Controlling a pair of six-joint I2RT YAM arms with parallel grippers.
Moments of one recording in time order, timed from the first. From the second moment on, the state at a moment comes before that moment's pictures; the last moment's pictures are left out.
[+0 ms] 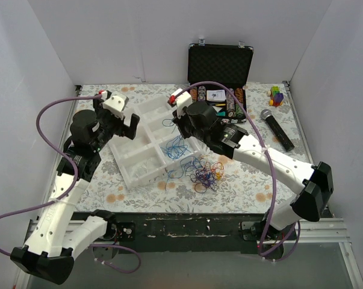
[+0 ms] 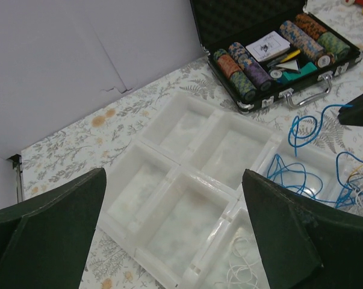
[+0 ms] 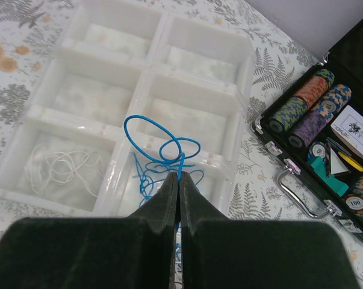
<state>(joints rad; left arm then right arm) -0.29 0.91 1.09 -0.33 0.13 0.26 0.96 1.47 1.41 -0.32 0.22 -0.02</state>
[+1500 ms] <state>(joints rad) -0.29 0.86 1.05 -0.31 0.16 0.17 0.88 1.68 1.18 -0.09 0.17 -0.07</state>
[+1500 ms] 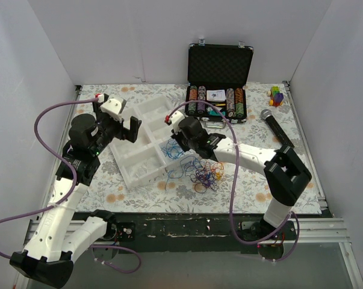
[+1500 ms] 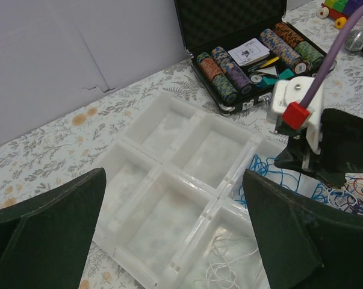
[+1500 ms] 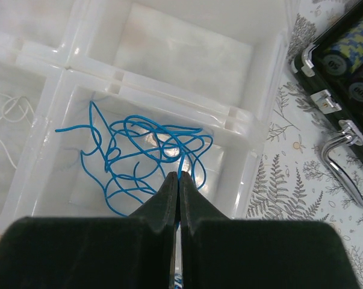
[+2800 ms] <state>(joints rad) -0.29 0.76 0.86 -0.40 0.56 0.35 0.84 1.37 0.99 -0.14 -0.02 0.16</state>
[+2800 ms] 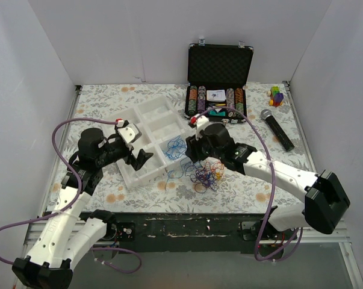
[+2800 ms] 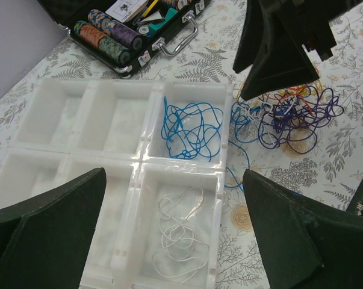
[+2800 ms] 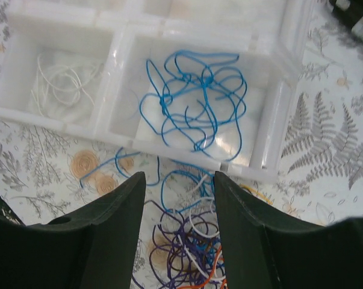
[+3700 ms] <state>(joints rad) -0.29 0.75 0.84 -0.40 0.59 0.36 0.86 0.92 0.55 -0.43 0.15 0.43</state>
